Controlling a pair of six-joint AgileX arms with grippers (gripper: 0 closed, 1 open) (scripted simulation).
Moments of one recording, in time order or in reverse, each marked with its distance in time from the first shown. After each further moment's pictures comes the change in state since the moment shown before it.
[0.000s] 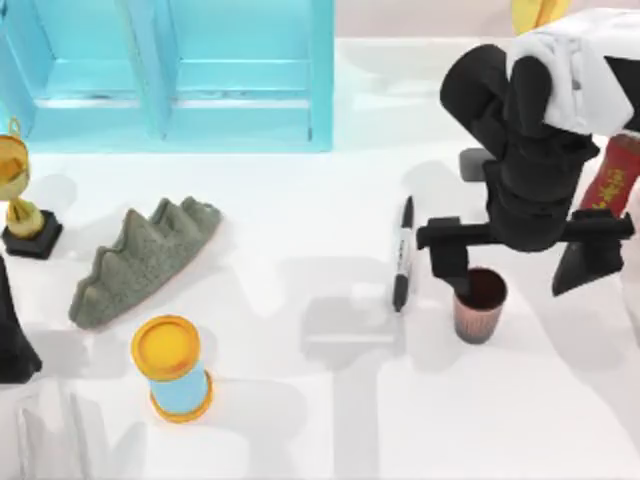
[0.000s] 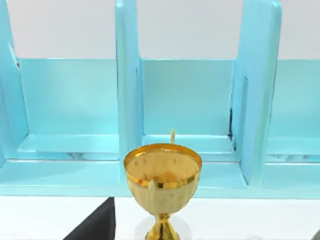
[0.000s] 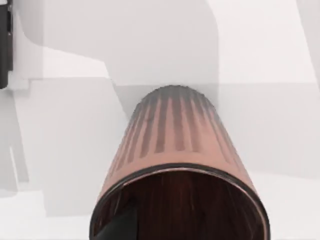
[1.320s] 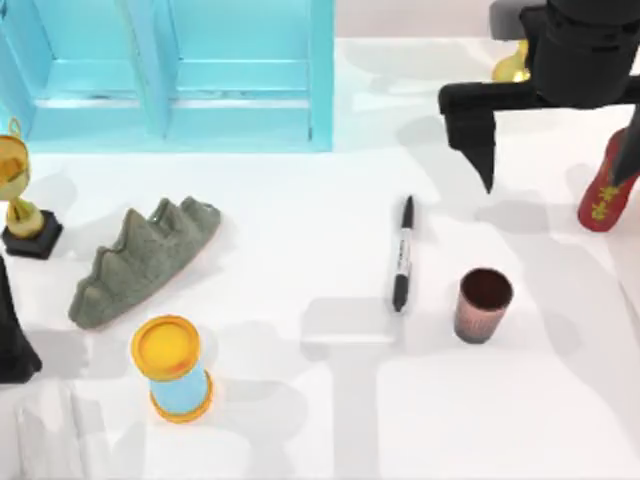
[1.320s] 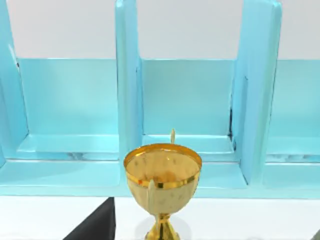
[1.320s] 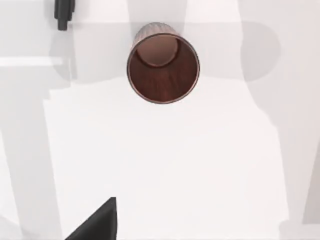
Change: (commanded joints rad) left arm 0.000 0.000 0.000 0.000 0.000 0.000; right arm -0.008 0.020 0.631 -0.611 0.001 -0.006
